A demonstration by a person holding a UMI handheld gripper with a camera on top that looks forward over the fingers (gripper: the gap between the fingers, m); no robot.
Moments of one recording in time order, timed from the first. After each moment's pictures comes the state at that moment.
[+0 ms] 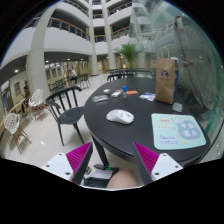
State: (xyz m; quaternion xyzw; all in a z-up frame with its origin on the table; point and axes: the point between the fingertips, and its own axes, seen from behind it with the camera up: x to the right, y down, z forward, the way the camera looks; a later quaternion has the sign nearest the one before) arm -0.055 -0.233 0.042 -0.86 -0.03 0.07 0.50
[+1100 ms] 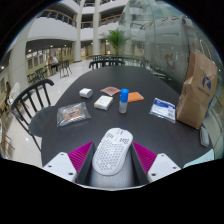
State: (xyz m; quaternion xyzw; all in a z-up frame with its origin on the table) arm -0.074 0.110 -0.020 -0.90 0.02 -0.02 0.43
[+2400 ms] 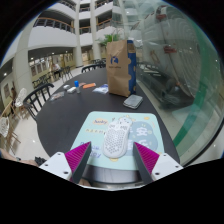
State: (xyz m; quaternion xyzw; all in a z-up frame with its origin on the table) arm 0.189 -0.172 0.008 -0.89 0.03 0.03 0.44
